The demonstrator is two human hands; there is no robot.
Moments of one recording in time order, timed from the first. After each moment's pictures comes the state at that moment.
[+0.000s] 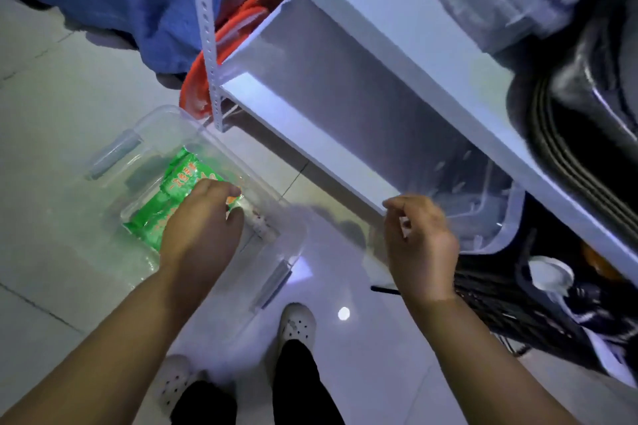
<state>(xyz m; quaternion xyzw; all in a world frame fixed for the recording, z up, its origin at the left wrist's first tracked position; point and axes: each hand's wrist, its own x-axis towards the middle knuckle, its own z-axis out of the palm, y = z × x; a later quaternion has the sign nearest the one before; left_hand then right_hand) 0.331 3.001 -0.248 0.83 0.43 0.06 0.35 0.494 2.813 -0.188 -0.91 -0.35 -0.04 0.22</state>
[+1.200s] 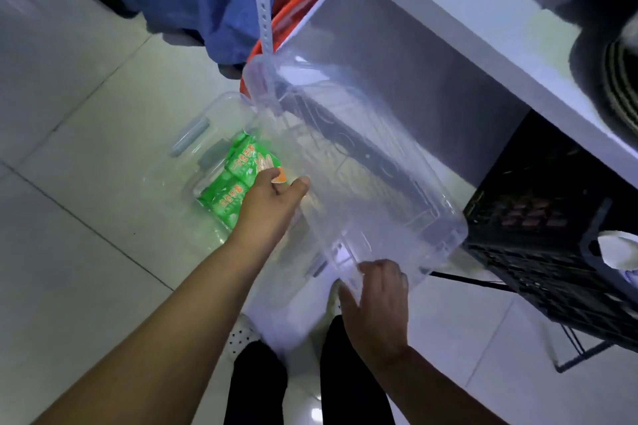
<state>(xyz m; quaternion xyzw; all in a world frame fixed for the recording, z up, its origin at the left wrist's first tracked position) 0.323 2.978 -0.215 0.55 0.54 0.04 0.63 0.348 2.777 -0.238 -0.91 -0.37 0.05 0.17</state>
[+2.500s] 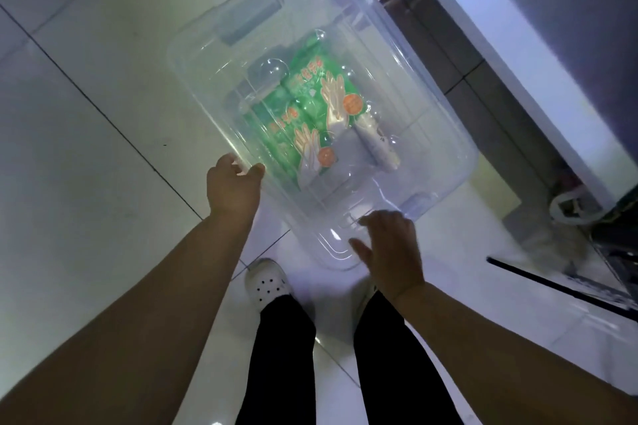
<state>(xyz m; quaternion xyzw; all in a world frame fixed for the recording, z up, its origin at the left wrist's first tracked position) 0.154 3.016 -0.429 0.46 0.74 0.10 0.49 0.301 2.824 -0.427 -0.82 -0.54 0.20 0.07</state>
